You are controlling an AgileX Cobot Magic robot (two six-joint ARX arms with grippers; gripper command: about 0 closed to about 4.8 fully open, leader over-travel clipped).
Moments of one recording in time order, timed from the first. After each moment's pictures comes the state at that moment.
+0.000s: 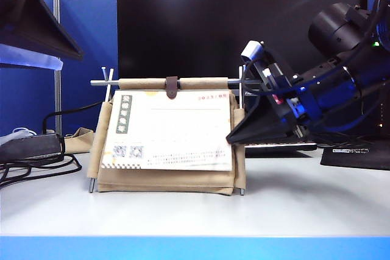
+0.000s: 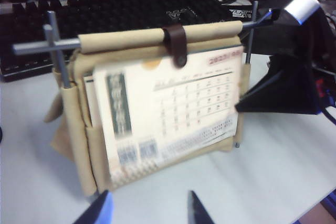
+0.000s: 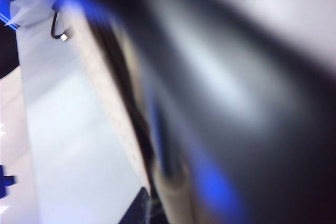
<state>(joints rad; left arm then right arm) -0.72 0.67 0.32 0.05 -0.09 -0.17 0.34 1.66 0.75 0.17 -0.80 -0.08</state>
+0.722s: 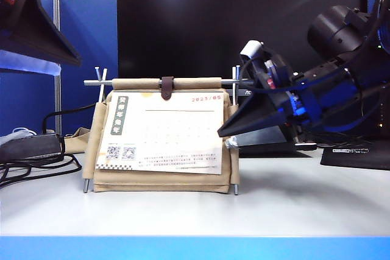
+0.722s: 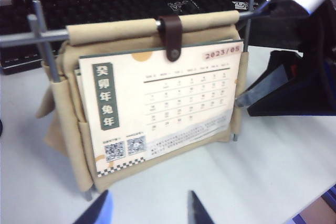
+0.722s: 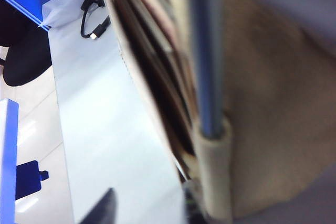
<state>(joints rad) -0.72 0.67 0.32 0.02 -0.09 -0.17 0.35 1.67 0.75 0.19 -0.88 -0.02</state>
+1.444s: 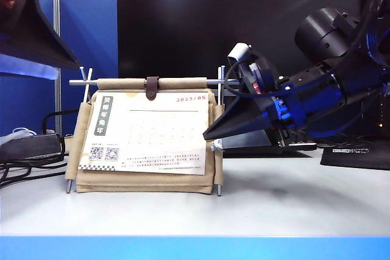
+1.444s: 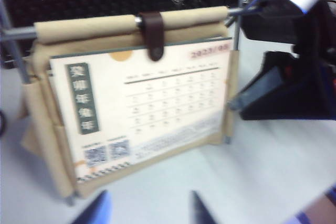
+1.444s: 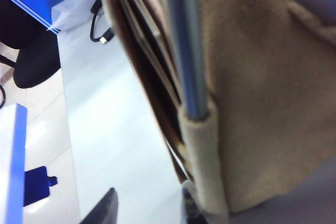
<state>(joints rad) -0.72 0.67 0.32 0.01 -0.11 -0.17 0.40 1.71 0.74 0.28 -0.88 0.05</state>
